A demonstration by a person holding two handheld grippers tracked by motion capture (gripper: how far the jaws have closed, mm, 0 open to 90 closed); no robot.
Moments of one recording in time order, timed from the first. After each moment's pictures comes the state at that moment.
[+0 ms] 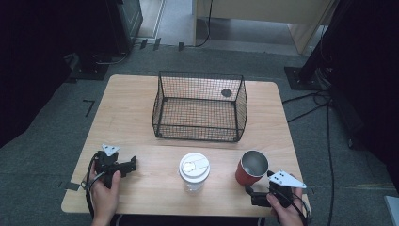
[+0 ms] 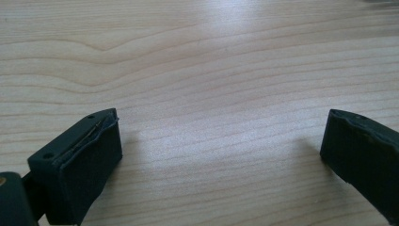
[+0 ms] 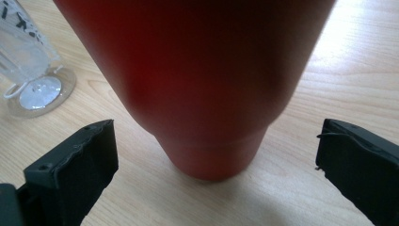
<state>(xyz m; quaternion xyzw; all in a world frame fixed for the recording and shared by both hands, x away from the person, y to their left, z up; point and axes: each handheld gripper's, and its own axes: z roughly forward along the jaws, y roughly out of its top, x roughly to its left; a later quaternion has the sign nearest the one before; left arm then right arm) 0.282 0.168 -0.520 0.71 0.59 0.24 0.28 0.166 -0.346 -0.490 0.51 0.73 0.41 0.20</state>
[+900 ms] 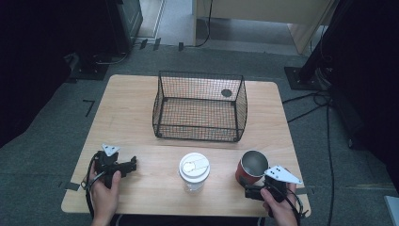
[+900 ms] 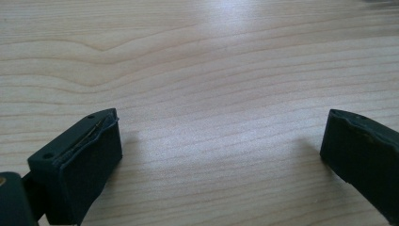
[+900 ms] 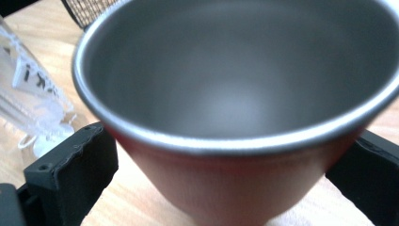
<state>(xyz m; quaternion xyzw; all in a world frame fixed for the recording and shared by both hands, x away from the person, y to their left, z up) 0.282 0.168 -0.520 0.71 0.59 0.24 0.28 0.178 -0.328 -0.479 0.51 0.70 0.44 0.22</state>
